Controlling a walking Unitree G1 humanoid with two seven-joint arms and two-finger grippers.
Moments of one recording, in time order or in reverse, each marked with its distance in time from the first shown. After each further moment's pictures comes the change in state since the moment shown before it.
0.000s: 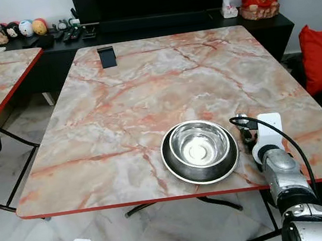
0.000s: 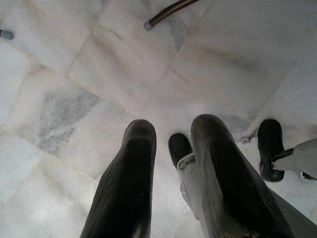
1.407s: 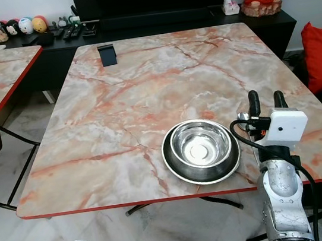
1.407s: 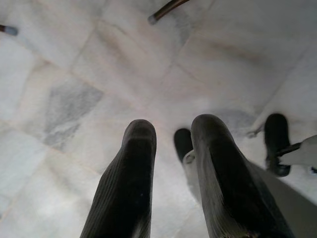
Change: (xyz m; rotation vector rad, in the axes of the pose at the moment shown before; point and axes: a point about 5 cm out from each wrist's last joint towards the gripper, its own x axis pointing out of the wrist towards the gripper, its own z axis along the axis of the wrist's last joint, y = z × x) left arm -0.004 0.010 -0.007 0.011 0.014 0.019; right arm -0.079 0.036 0.053 0.016 -0.679 -0.091
